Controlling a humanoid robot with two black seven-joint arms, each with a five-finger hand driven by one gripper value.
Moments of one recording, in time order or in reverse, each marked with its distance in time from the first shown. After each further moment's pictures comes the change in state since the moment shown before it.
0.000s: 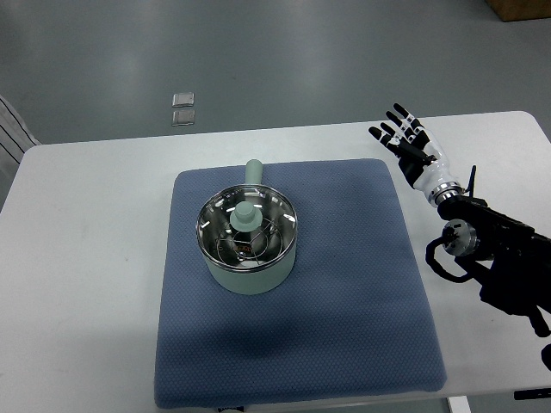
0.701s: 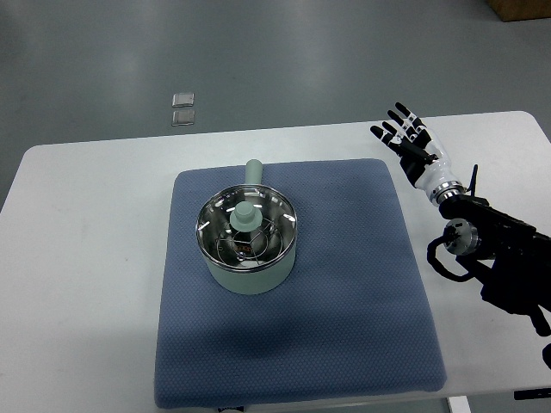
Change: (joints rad) left arm 0.001 0.000 -0.002 -0.001 0.000 0.000 -0.003; right arm 0.003 -0.004 0.002 0.000 0.000 0.000 0.000
